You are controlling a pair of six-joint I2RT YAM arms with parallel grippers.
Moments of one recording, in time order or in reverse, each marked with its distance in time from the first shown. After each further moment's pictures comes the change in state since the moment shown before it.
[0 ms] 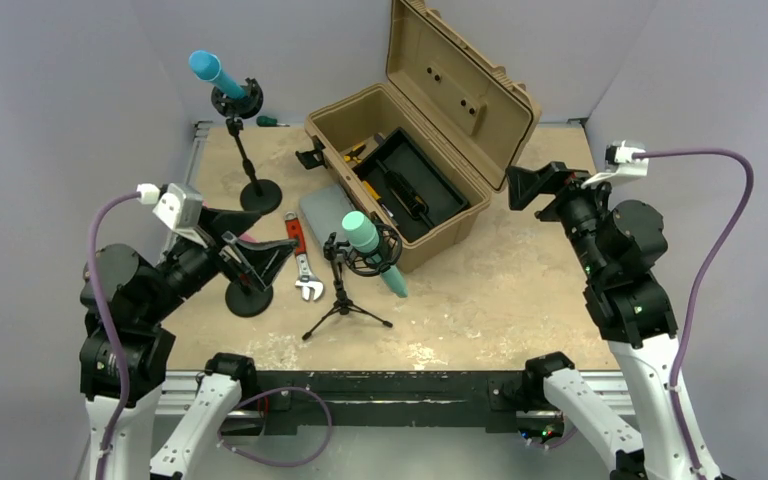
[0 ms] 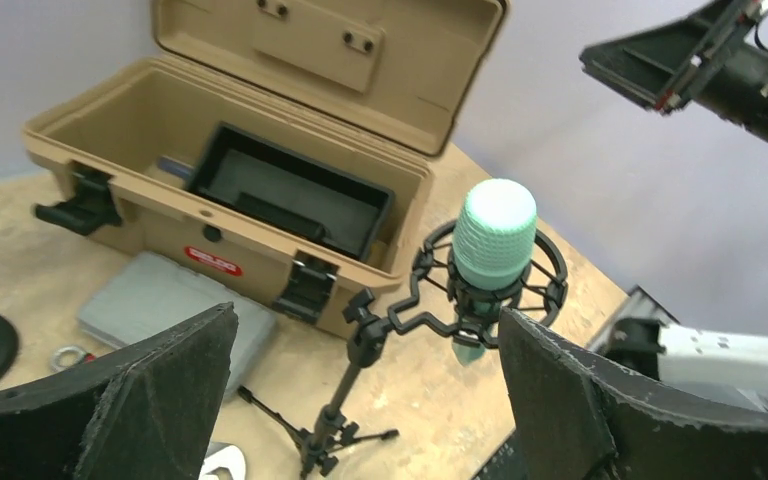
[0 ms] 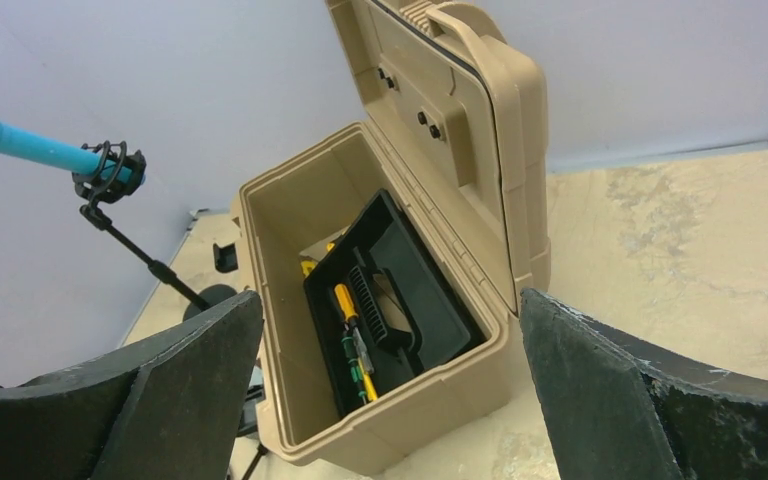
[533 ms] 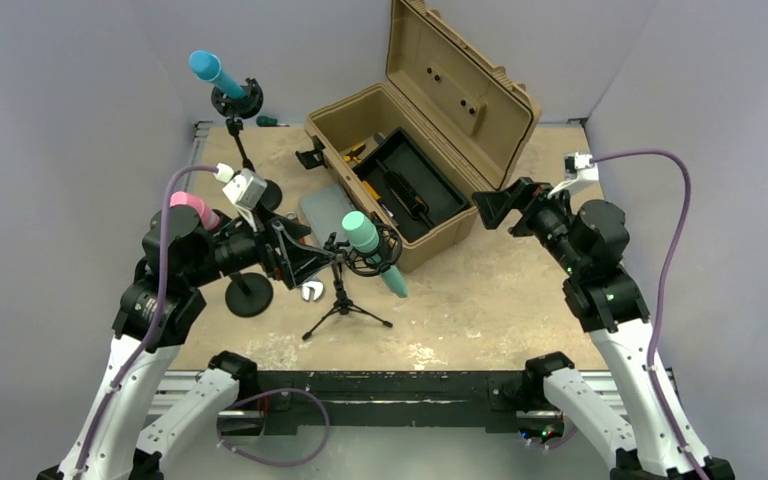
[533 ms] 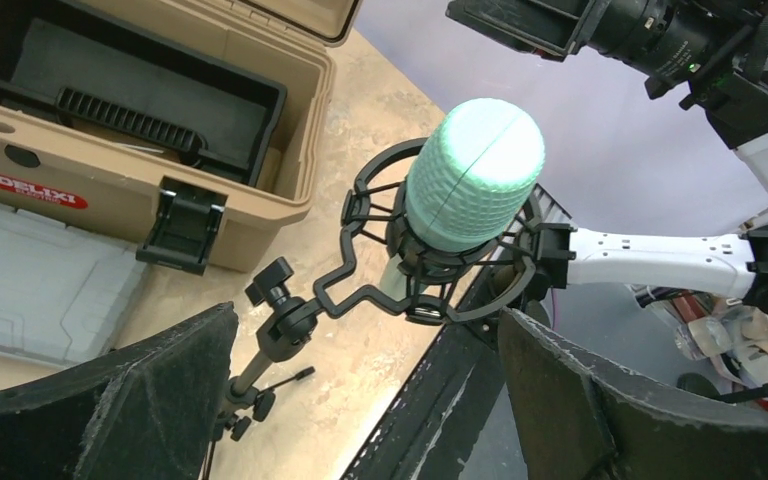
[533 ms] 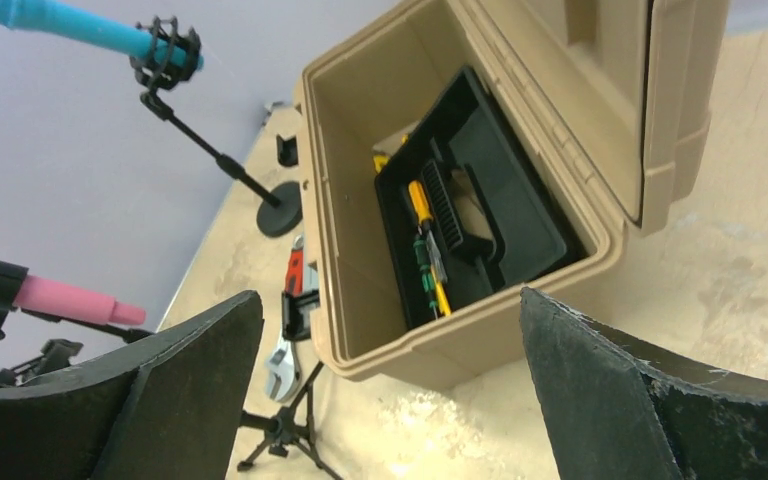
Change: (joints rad) left arm -0.202 0.151 -0.109 0.062 0.116 -0.064; right arm 0.001 -0.005 -0.169 0.063 -0.219 0.126
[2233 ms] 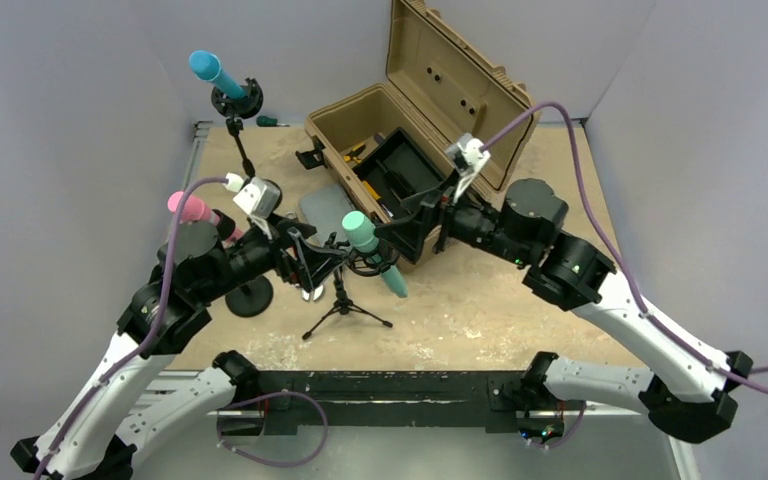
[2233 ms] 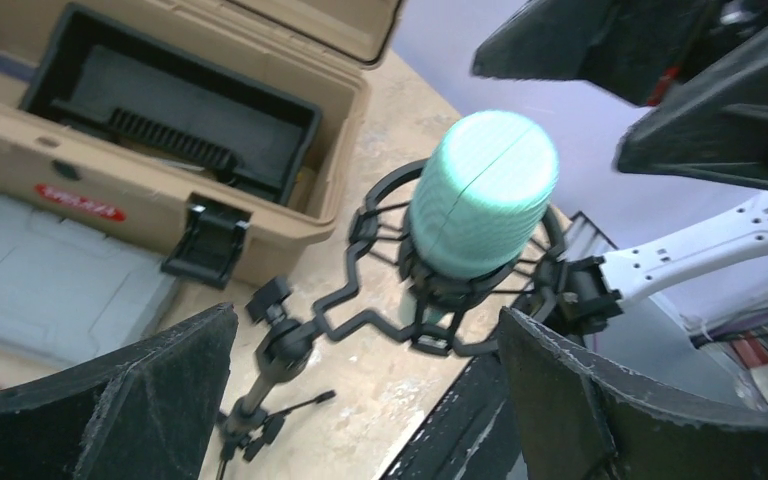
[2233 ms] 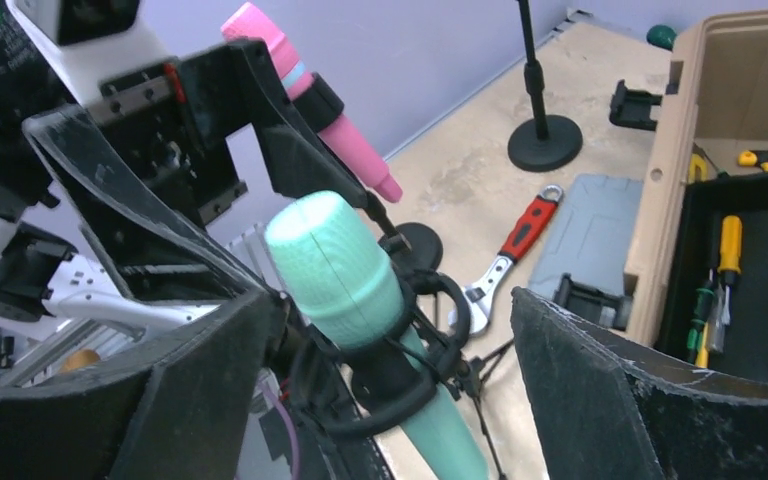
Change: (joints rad) left arm -0.288 -0.002 -0.034 0.074 -0.367 -0.004; right arm 0.597 0.262 0.285 0.006 -0.039 -0.111
